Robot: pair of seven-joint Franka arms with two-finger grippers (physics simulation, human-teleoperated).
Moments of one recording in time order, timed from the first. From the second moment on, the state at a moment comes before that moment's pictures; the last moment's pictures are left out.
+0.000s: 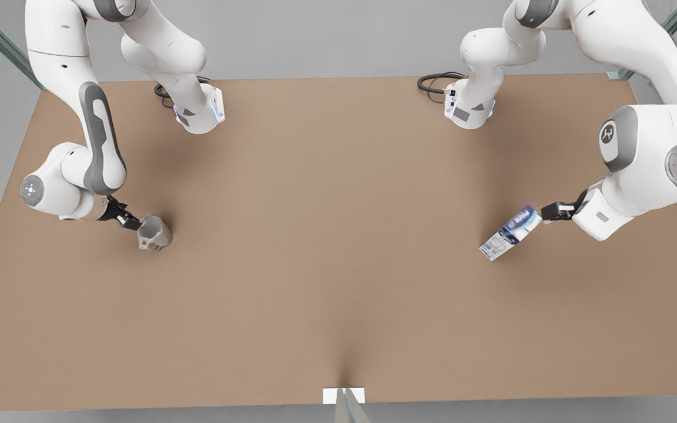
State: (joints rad) left arm 0.03 0.28 -0.06 -1.36 0.05 1.50 -0.01; right arm -0.19 0.15 -0.08 -2.27 0.16 2.17 0.33
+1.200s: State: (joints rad) left arm 0.02 0.29 -0.06 -1.36 0.05 1.50 -0.01; right arm -0.17 0.32 -0.07 -2.24 0.30 2.22 0.21
